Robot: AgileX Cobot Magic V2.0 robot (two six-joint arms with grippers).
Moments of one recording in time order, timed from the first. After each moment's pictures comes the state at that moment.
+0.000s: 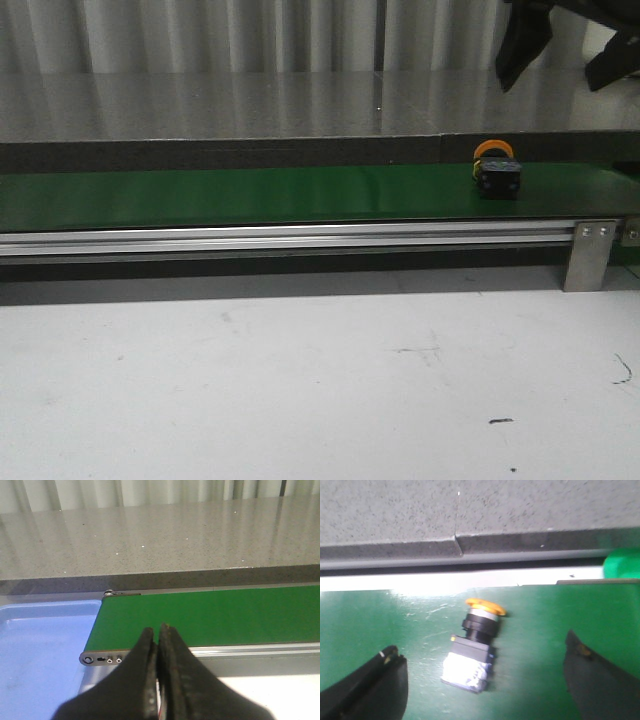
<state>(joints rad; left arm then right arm) 0.11 0.19 -0.34 -0.16 0.39 0.23 0.11 1.64 -1.30 0.21 0.48 0.02</state>
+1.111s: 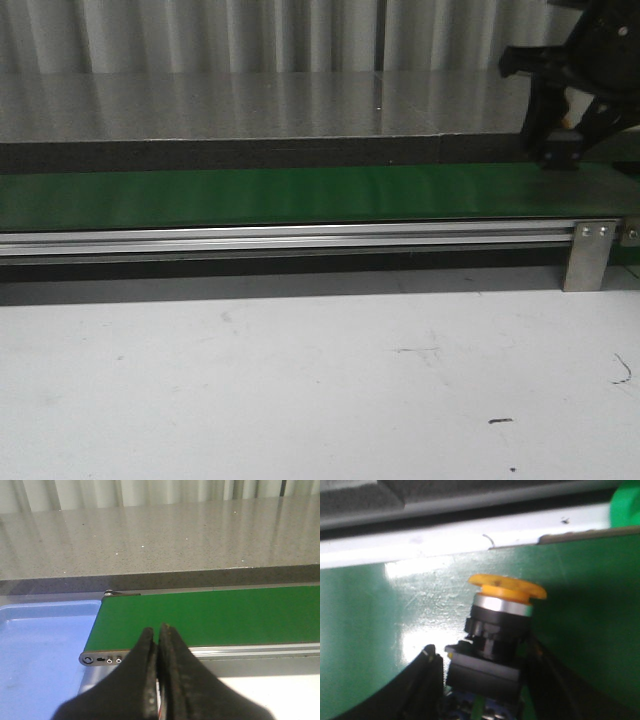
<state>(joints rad) 0.11 0.19 -0.34 -0.16 0.39 0.23 0.03 1.81 -1.43 0.22 0.61 0.03</state>
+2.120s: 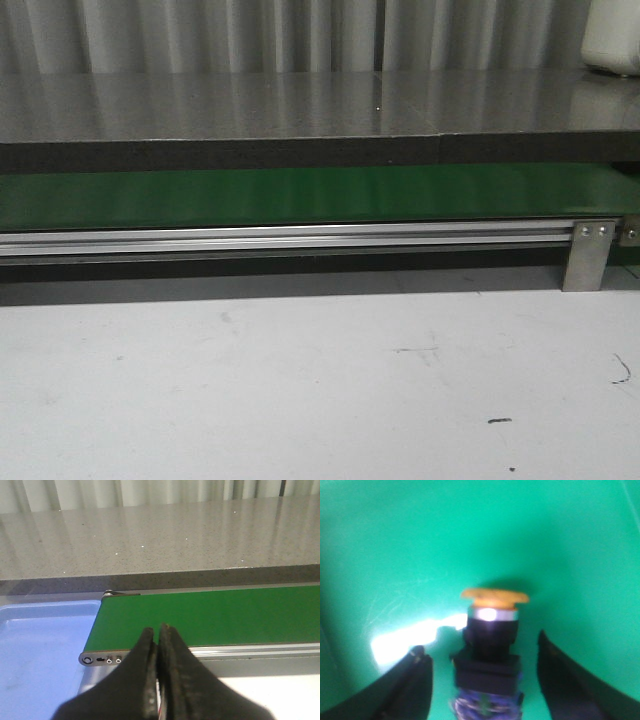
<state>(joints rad) 0.11 0.19 -0.34 -0.16 0.39 0.23 -0.34 1.97 -1.43 0.03 0.61 0.03</state>
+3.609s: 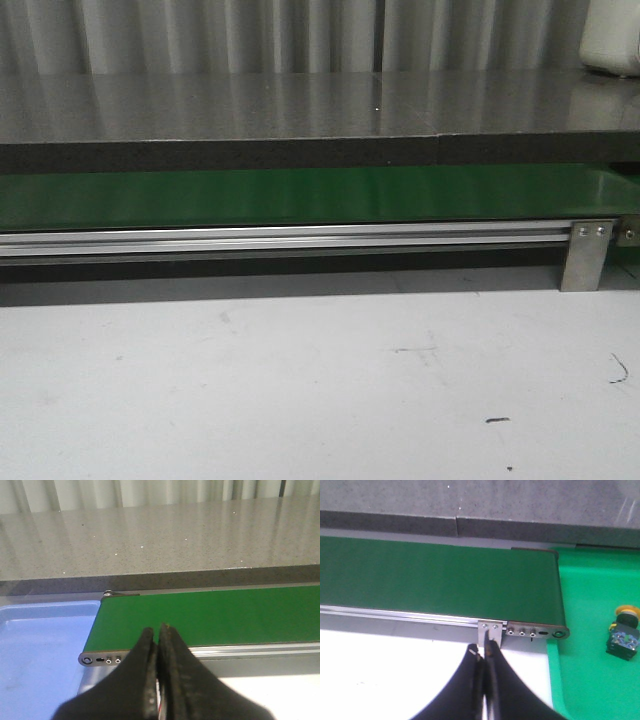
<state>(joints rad) 0.11 0.19 -0.34 -0.16 0.39 0.23 0.14 0.62 -0.50 0.02 0.30 0.03</state>
